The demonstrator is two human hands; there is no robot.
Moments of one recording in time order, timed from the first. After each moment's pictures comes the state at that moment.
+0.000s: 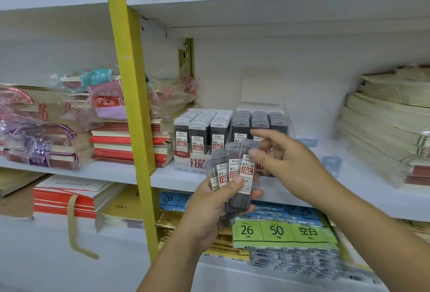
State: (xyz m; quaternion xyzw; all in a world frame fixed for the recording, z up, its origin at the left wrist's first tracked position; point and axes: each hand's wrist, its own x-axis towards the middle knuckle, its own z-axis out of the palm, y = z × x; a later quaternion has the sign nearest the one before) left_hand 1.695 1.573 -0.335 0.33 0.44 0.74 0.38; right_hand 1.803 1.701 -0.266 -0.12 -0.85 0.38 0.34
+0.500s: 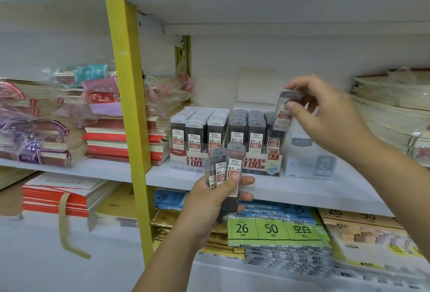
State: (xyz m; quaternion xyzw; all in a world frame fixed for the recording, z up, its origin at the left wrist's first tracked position) left_hand 1.693 1.573 -0.335 0.33 0.54 0.70 0.34; right_hand 1.823 1.751 -0.206 -0.09 -0.87 0.04 0.49
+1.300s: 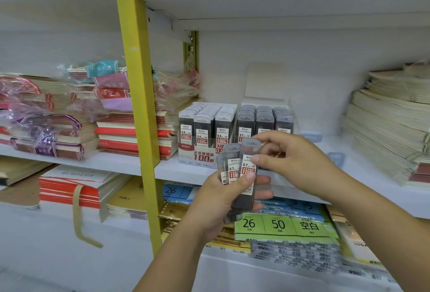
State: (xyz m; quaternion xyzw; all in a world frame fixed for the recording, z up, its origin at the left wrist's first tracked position) left_hand 1.698 1.573 -0.332 0.37 0.47 0.70 0.39; right_hand 1.805 1.702 -0.260 -0.09 -0.90 0.32 0.26
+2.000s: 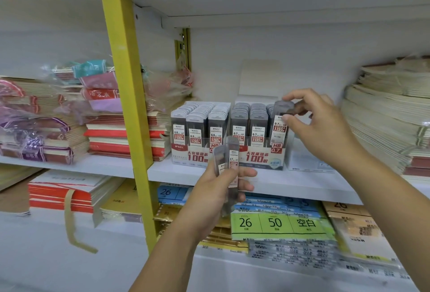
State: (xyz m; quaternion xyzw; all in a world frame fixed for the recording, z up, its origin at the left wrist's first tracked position) left_hand 1.686 1.580 -0.335 0.37 0.54 0.67 0.34; right_hand 1.808 1.765 -0.244 -0.16 -0.86 0.12 0.47
